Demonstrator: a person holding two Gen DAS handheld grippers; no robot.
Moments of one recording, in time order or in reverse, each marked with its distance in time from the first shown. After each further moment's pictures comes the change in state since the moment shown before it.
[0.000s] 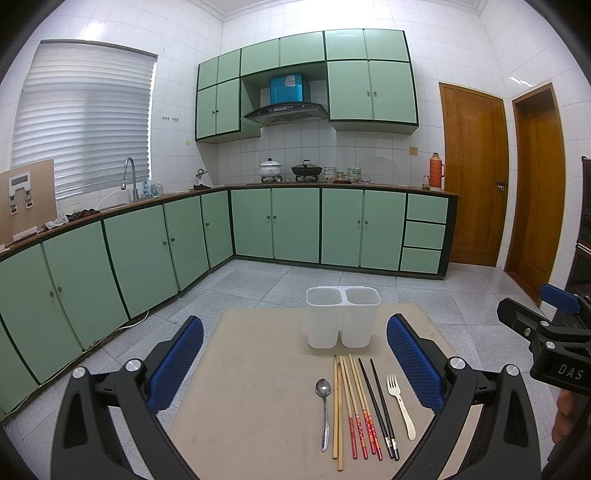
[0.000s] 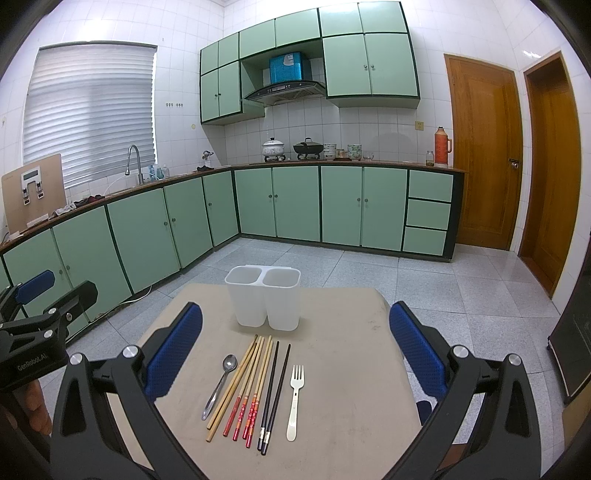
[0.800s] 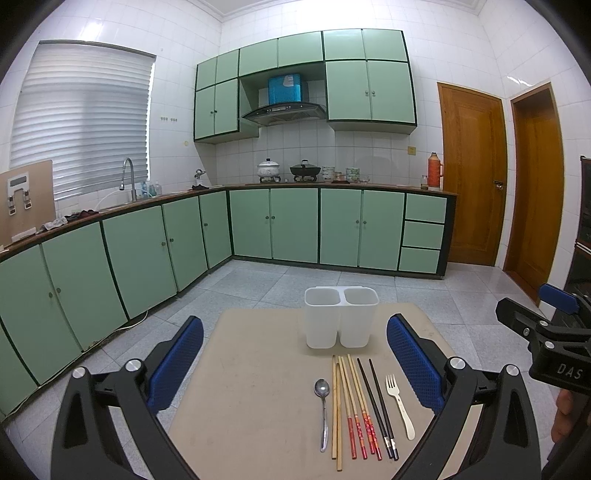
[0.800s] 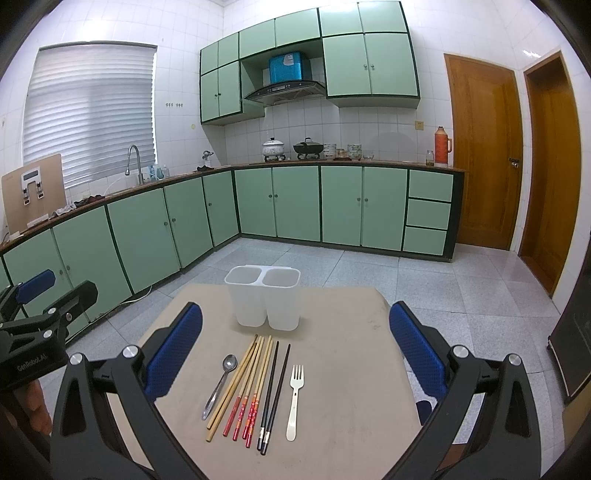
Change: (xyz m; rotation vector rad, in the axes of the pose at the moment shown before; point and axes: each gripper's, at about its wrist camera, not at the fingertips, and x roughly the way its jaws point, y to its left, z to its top) left arm 0.002 -0.002 -0.001 0.002 0.001 -0.001; right arm 0.000 -0.001 0.001 0.001 0.003 0.001
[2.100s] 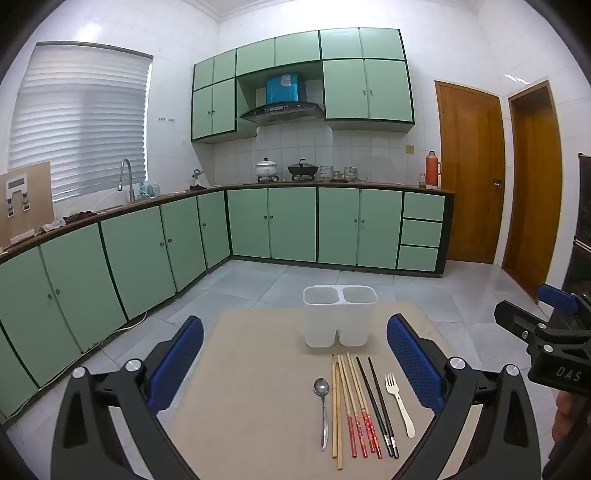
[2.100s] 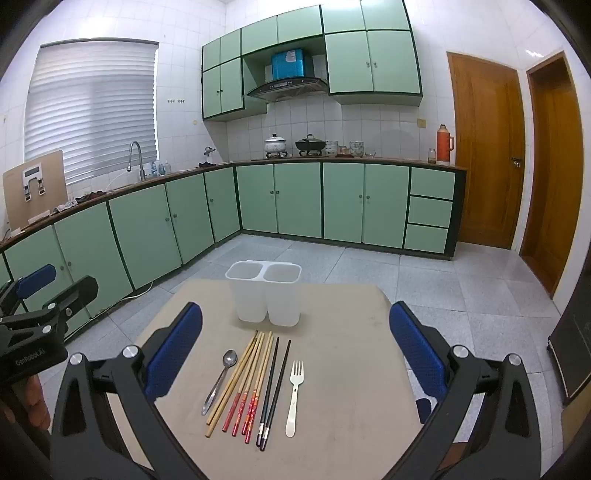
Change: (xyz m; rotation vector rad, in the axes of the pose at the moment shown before) left arm 0.000 -0.001 0.002 0.010 0.001 0.002; right arm 0.001 0.003 0.000 -0.007 0.008 0.000
